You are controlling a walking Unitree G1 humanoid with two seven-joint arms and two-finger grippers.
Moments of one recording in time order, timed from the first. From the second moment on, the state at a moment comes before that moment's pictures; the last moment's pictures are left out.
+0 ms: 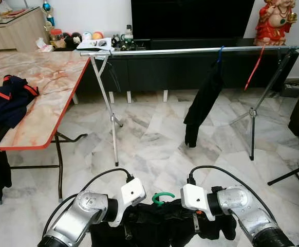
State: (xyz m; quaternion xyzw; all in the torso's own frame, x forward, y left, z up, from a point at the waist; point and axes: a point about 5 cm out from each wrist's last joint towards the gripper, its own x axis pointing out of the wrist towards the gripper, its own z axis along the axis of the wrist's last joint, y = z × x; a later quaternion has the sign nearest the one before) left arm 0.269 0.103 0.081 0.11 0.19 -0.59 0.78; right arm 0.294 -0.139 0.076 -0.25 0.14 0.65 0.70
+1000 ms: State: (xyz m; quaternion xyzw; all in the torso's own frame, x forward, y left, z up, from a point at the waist) left arm 0.270 0.114 0.063 0.15 0.22 -0.56 0.79; right arm 0.294 -0.144 0.078 -0.25 0.15 0.66 0.69
